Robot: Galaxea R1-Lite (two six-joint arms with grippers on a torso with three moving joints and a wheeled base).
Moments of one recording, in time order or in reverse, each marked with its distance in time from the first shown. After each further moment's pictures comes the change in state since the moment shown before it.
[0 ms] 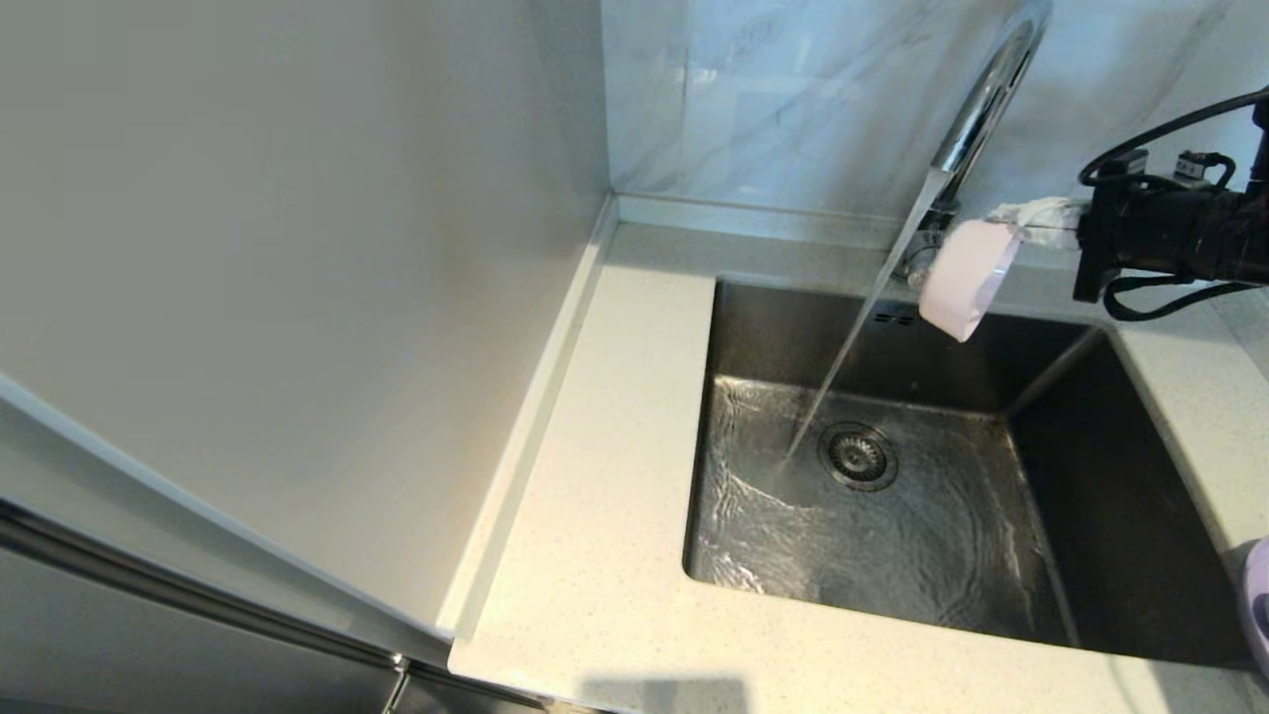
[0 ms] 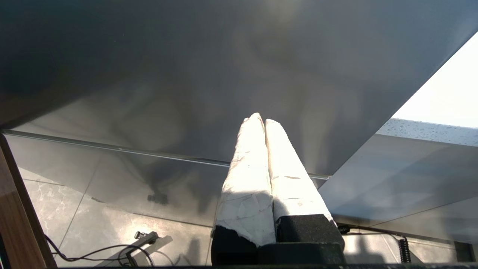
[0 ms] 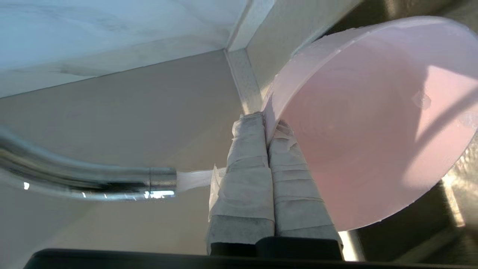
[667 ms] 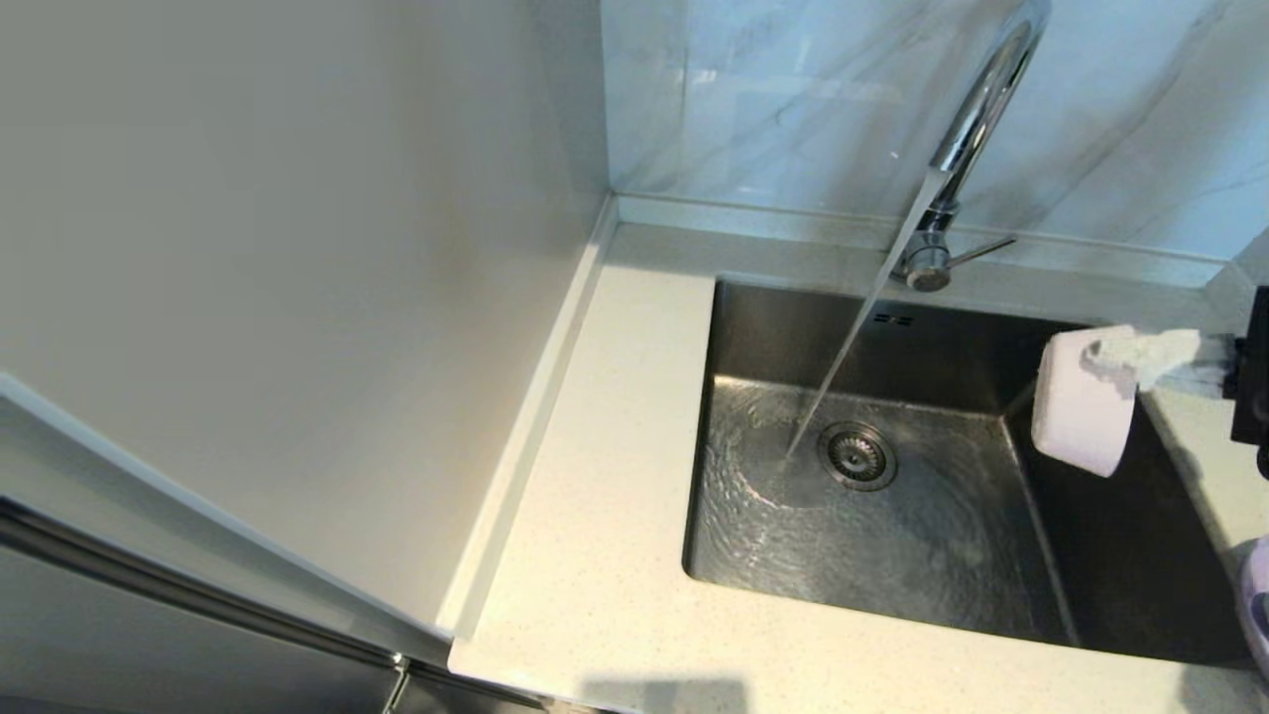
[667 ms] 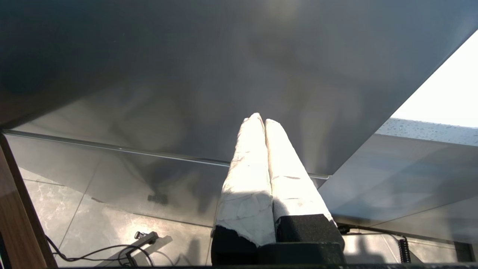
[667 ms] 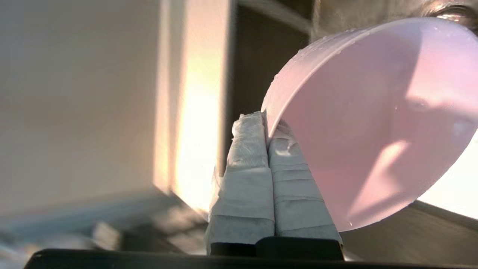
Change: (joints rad) left arm 0.000 0.000 0.000 0.000 0.000 0.000; right arm -0.149 -0.380 0.524 0.145 0.179 -0.829
